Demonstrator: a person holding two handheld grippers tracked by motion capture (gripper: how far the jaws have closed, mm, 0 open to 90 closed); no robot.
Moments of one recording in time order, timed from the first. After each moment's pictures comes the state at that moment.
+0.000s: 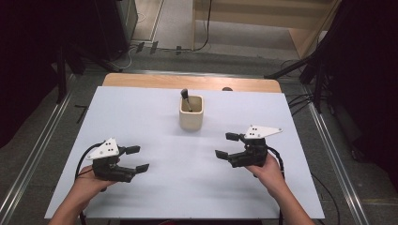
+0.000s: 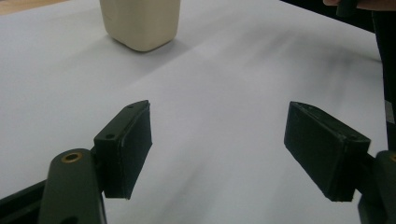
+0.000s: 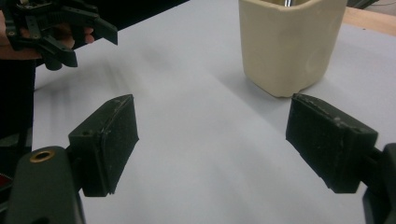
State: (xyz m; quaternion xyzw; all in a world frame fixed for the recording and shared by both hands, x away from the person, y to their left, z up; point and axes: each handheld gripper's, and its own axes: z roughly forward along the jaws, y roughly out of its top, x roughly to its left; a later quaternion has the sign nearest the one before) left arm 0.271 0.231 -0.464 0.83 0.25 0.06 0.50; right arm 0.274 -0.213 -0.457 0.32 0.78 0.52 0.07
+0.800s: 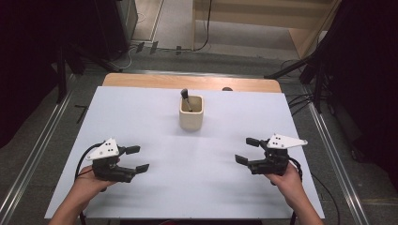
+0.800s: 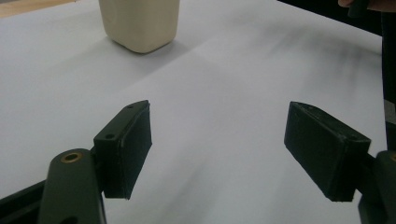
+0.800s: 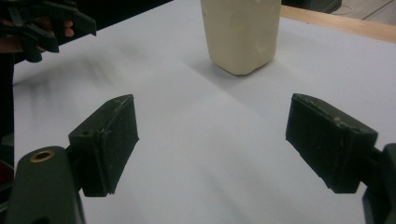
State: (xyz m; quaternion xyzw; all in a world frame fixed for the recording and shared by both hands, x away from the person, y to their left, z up) left arm 0.270 0.231 -0.463 0.83 0.25 0.07 0.50; right arm 0.245 -0.263 -0.464 0.35 0.77 0.52 0.11
